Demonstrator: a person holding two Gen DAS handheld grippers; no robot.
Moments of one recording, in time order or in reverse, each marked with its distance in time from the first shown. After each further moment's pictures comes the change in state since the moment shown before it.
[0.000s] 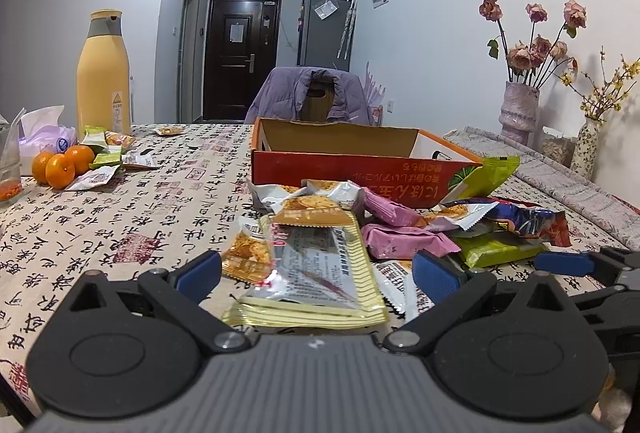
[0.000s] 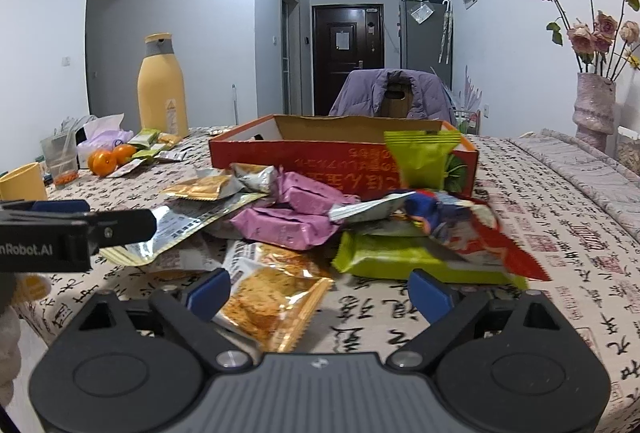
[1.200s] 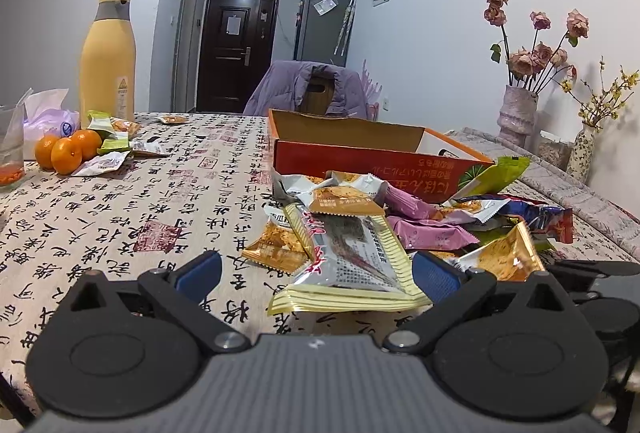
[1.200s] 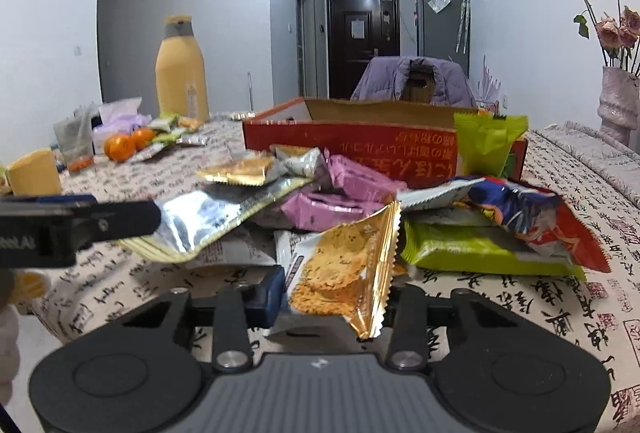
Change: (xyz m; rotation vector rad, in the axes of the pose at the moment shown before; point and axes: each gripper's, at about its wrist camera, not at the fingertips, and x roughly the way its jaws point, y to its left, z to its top) left arm -0.005 0.033 -0.005 -0.035 0.017 -0.034; right arm 0.017 0.032 -0.002 -0.005 0.027 0.048
